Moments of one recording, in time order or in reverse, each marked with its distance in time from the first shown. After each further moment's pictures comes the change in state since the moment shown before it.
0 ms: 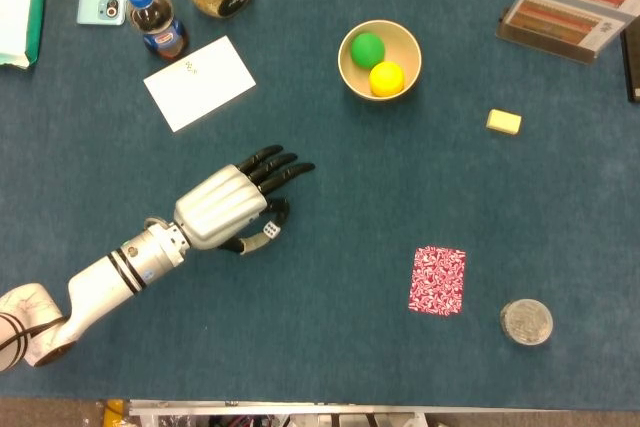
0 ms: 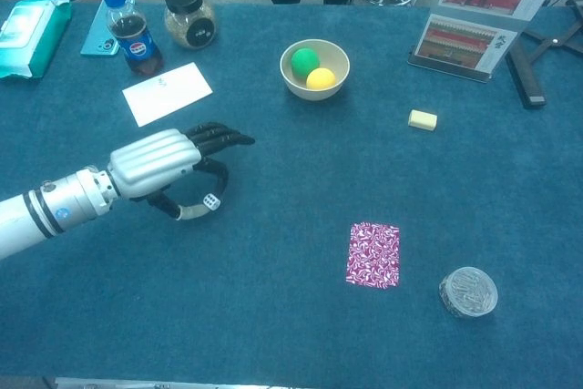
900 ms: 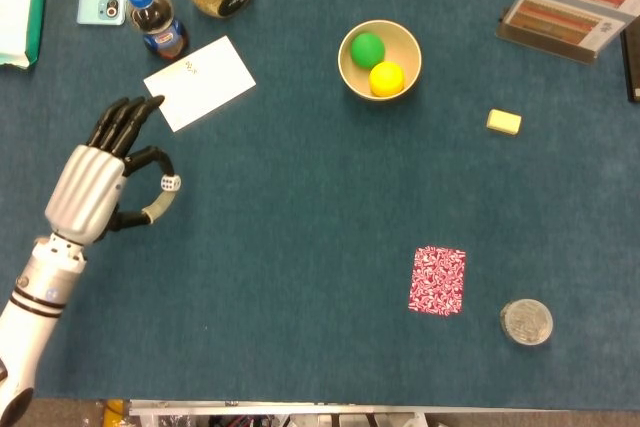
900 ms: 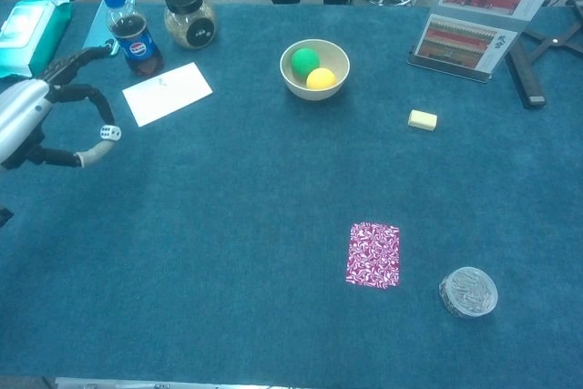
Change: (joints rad) left arm 0.287 0.101 -0.099 -0.082 -0.189 0.267 -0.093; right arm 0.010 -0.022 0.001 0.005 0.000 -0.015 -0.002
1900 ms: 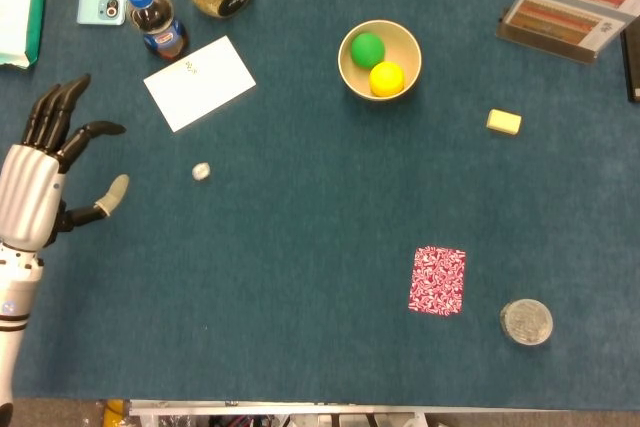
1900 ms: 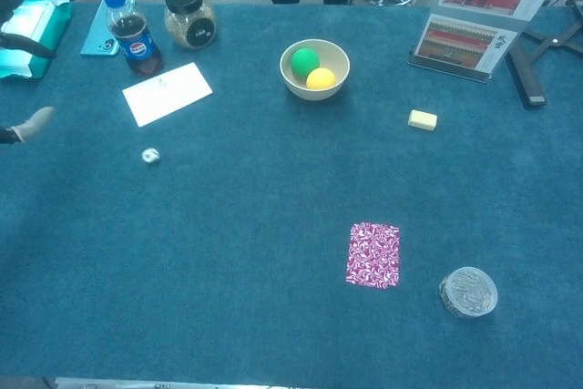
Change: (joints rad) left arm 0.084 0.108 -0.080 -0.139 0.008 0.106 0.002; right arm 0.006 -0.020 -0.001 0.035 0.014 -0.024 0.031
